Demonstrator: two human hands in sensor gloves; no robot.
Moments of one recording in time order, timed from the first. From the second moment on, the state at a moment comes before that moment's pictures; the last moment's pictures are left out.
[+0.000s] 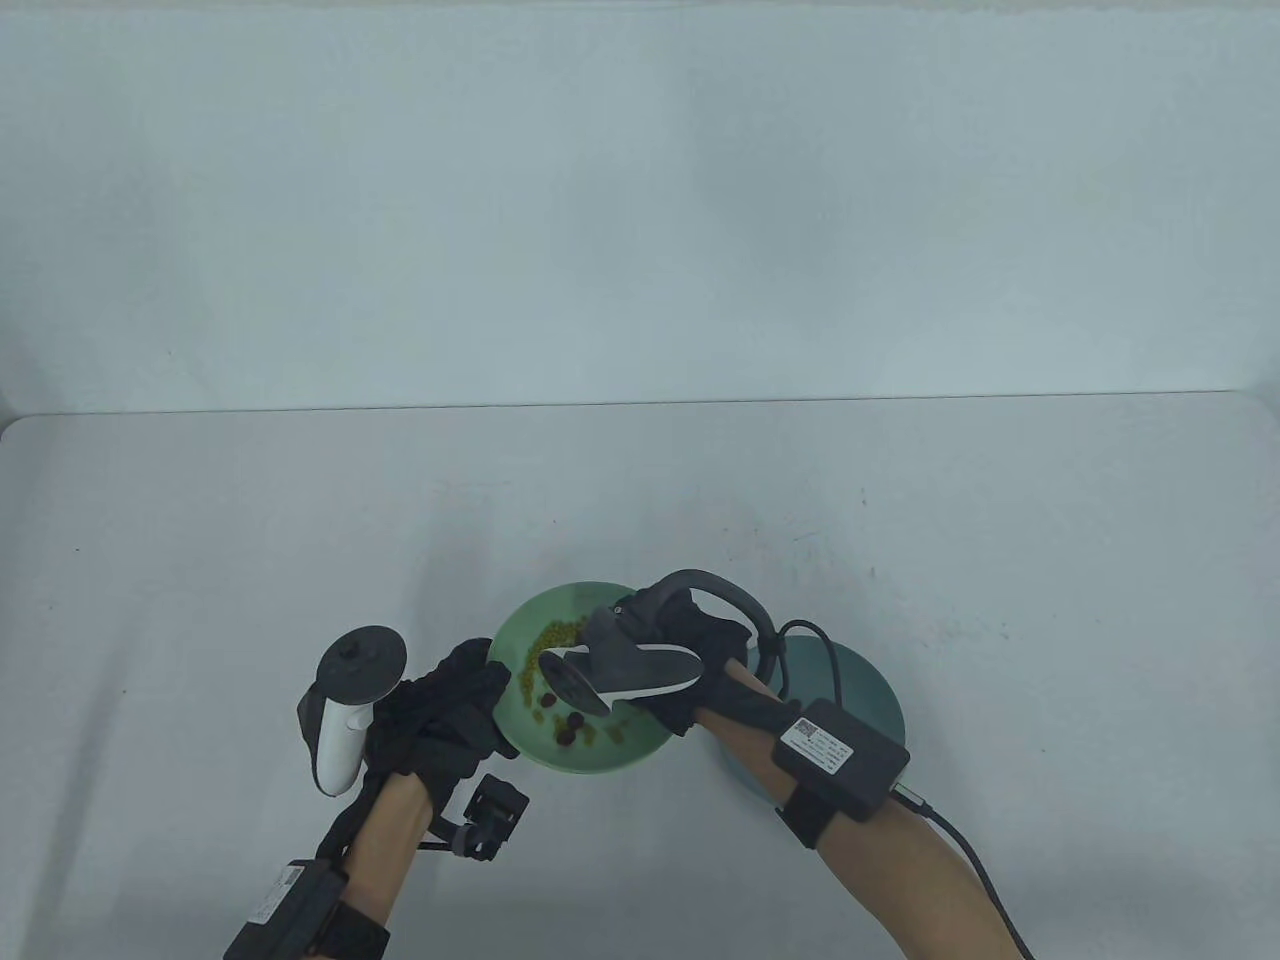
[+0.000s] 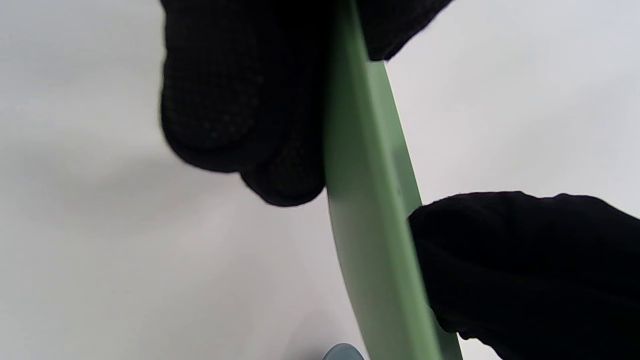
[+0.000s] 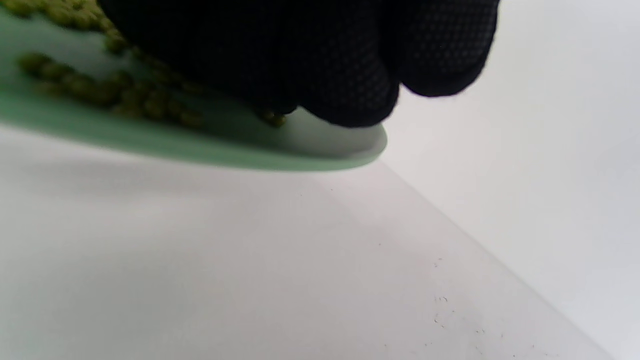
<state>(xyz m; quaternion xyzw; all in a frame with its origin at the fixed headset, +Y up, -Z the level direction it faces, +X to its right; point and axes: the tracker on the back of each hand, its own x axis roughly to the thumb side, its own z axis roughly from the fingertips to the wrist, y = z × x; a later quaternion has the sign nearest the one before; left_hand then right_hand) -0.220 -0.702 -0.349 -0.14 0.02 0.56 0.82 -0.028 -0.636 -0.373 -0.33 0.02 -0.91 0.25</state>
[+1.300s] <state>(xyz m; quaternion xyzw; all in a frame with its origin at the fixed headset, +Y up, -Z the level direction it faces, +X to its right) -0.220 -0.704 -0.348 -0.14 0.03 0.54 0.83 0.120 -0.646 -0.382 -0.17 -0.06 -0.96 0.19</state>
